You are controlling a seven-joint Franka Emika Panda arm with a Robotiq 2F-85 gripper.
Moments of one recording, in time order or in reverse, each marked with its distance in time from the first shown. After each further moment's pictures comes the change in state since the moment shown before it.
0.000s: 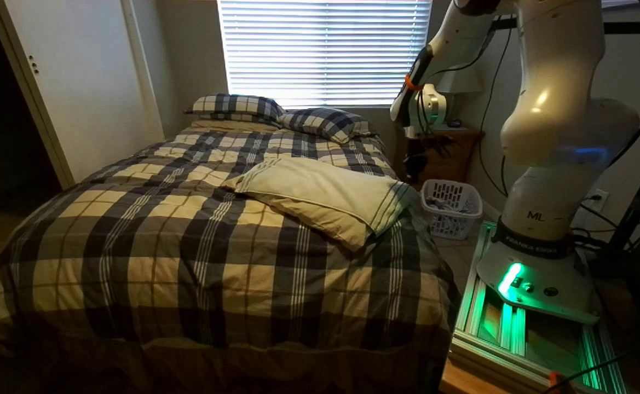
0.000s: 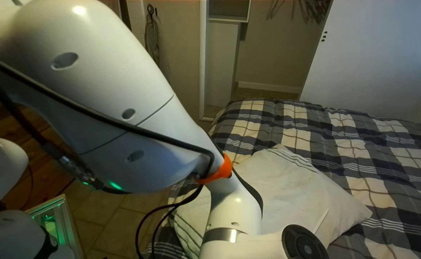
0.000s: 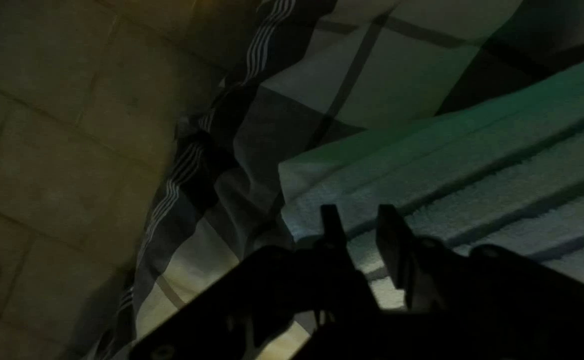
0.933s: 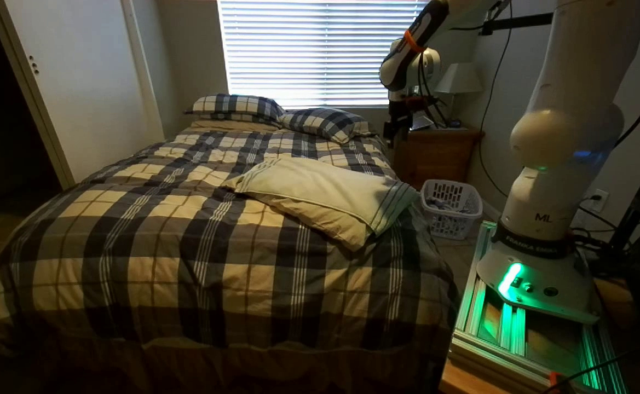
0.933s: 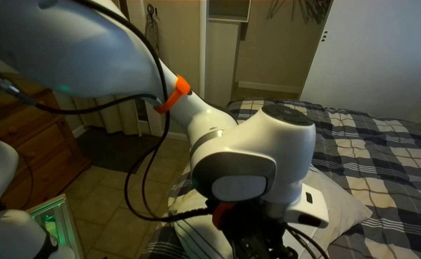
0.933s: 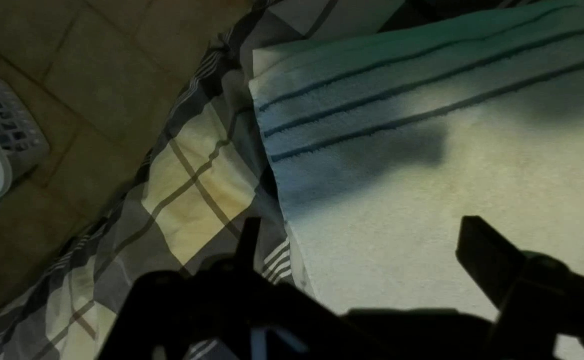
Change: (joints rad) arm 0.224 -0.323 -0.057 -0.058 -0.255 -0.123 0.169
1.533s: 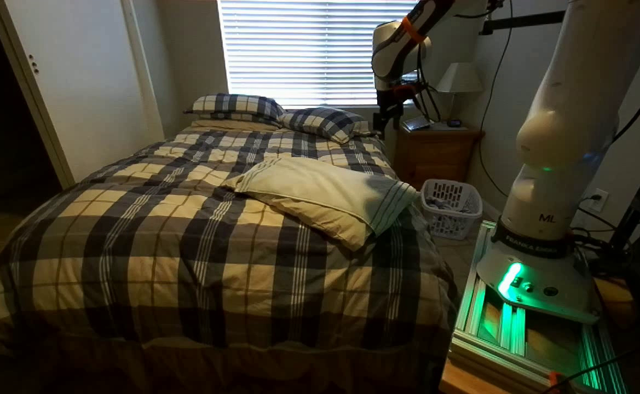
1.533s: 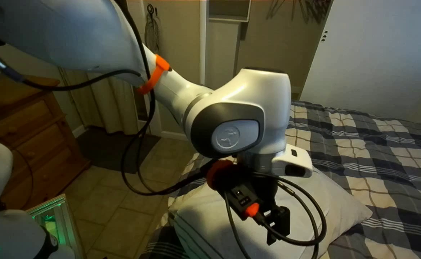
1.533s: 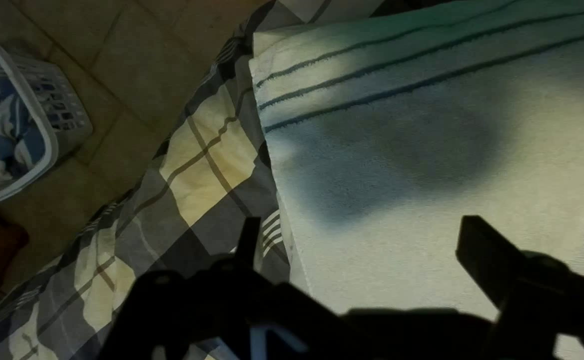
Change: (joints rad) arm 0.109 -0.085 0.007 0.000 -0.170 -0.079 0.193
